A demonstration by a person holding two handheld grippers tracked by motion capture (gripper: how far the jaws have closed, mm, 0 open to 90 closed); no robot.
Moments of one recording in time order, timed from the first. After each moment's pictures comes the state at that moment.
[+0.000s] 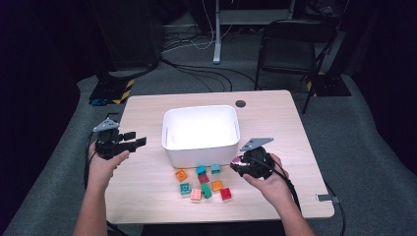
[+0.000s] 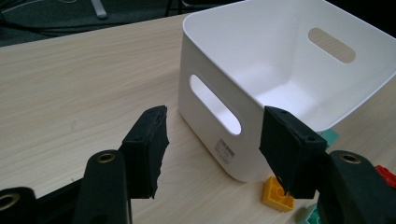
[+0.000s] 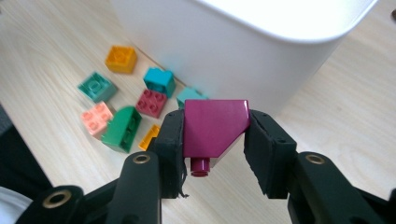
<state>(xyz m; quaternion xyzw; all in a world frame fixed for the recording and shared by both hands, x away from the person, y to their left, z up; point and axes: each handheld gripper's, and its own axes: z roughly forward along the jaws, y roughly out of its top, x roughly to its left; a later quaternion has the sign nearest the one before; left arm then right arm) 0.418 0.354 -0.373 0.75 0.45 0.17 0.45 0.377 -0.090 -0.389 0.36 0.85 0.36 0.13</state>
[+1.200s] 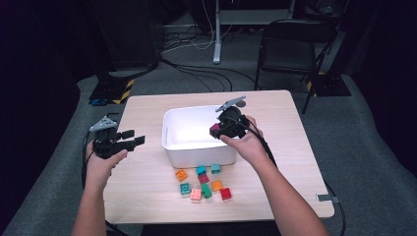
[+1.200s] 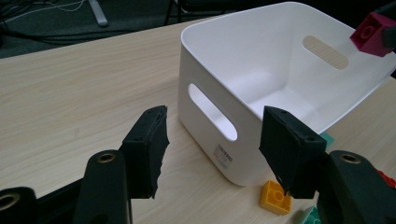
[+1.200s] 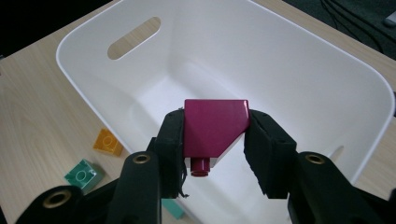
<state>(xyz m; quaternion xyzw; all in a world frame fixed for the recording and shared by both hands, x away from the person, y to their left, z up) 0.415 0.356 -0.365 0.75 0.44 0.18 0.46 0.474 -0.027 -0.346 0.33 0.86 0.36 0.13</state>
